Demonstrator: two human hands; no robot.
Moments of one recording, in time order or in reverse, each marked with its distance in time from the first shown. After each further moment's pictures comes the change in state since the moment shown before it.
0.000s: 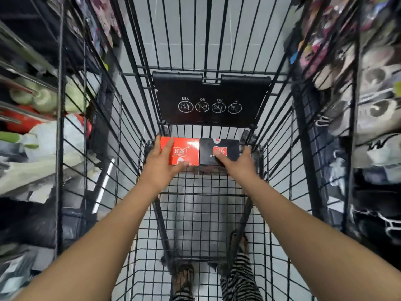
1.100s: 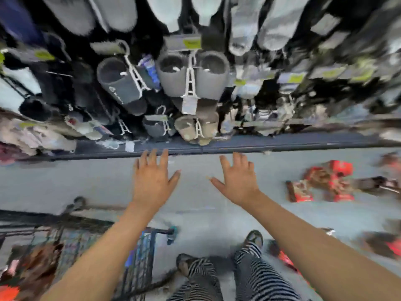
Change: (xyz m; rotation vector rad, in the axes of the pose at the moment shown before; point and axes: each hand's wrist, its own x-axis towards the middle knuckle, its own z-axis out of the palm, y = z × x) left_hand -0.531 0.301 0.170 0.889 -0.188 1.567; right_hand -0.599 0.422 -0.117 -0.109 0.733 0.617
